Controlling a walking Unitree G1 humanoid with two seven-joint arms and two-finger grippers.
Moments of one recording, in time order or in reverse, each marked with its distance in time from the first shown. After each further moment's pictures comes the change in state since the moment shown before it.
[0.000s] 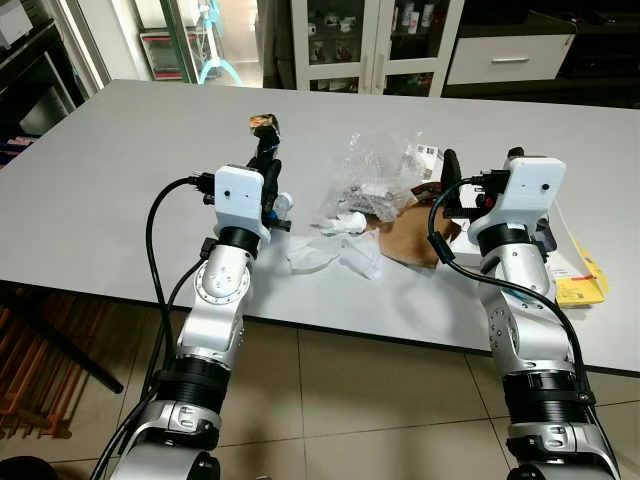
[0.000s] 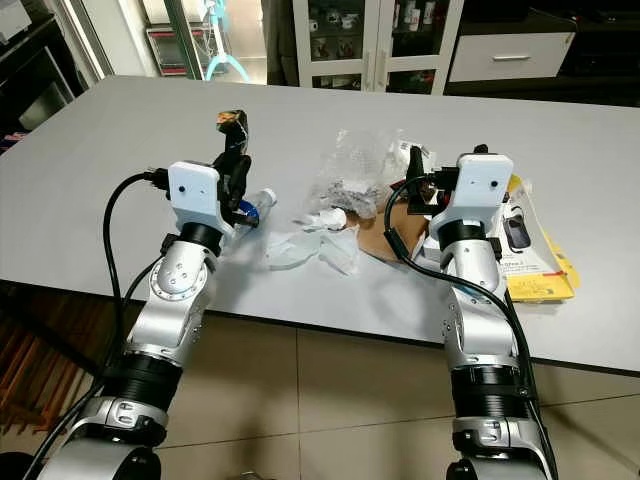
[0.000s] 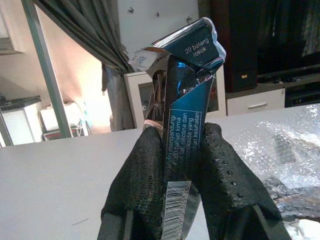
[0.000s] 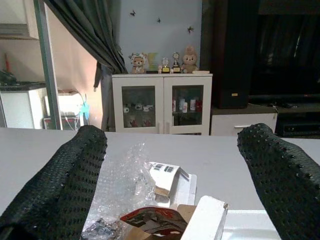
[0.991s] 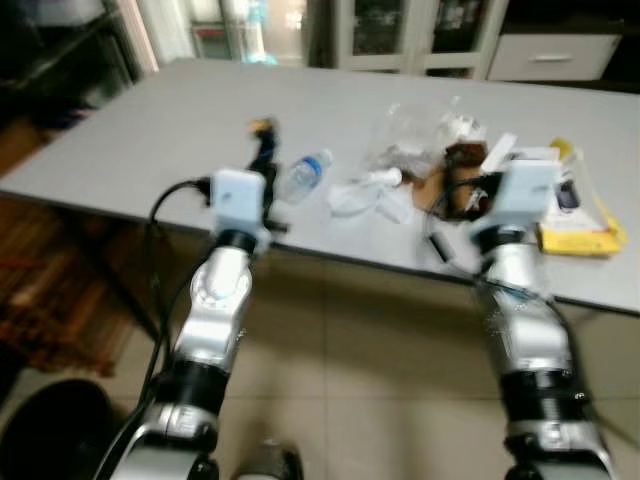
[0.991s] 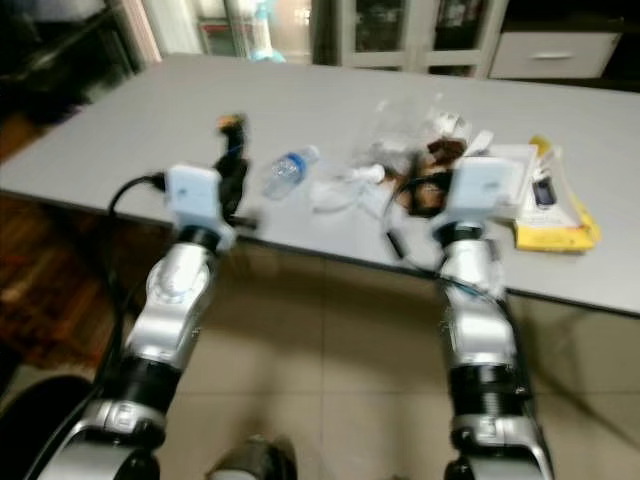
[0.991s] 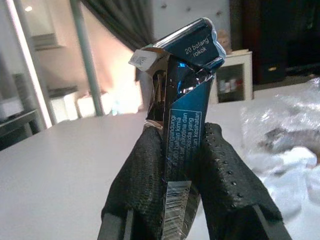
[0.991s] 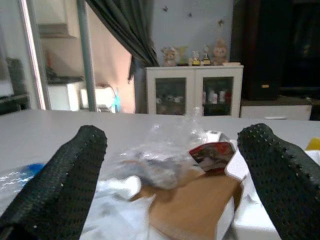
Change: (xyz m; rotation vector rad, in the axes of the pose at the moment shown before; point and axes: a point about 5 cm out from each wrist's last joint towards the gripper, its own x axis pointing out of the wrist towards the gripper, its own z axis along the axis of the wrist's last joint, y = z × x) left arm -0.005 0.004 -0.008 -0.007 0.032 0.014; right arm -0.001 0.006 -0.009 0.010 0.042 0.014
